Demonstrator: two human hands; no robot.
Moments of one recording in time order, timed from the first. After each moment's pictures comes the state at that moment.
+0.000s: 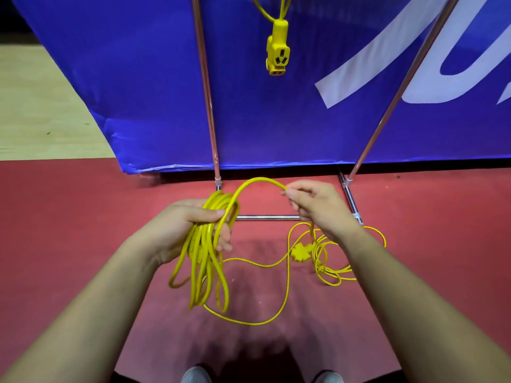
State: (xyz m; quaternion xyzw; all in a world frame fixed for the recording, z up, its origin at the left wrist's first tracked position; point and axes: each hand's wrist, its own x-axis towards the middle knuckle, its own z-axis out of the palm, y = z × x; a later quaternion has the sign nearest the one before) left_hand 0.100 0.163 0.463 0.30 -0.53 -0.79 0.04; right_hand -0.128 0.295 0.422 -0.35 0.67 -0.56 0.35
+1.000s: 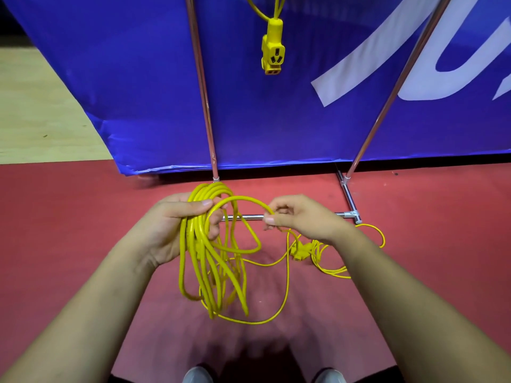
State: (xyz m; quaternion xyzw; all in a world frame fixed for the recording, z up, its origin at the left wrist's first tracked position) left_hand 0.105 0.156 0.465 0.22 -0.46 -0.86 0.09; right_hand -0.110 0.295 0.427 -0.47 0.67 -0.39 0.42
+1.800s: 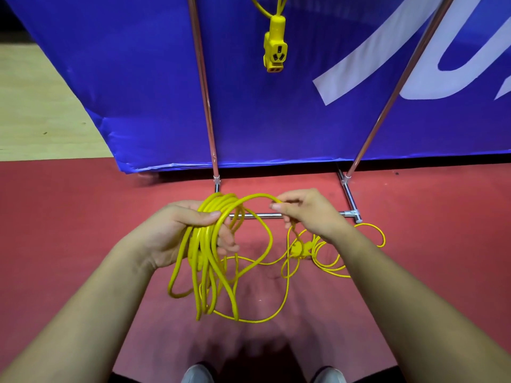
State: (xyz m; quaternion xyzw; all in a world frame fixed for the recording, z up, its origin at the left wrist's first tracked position) left_hand 0.110 0.160 0.465 0.23 -0.49 -0.84 0.00; right_hand -0.121 0.295 0.410 -0.40 0.70 -0.45 0.38
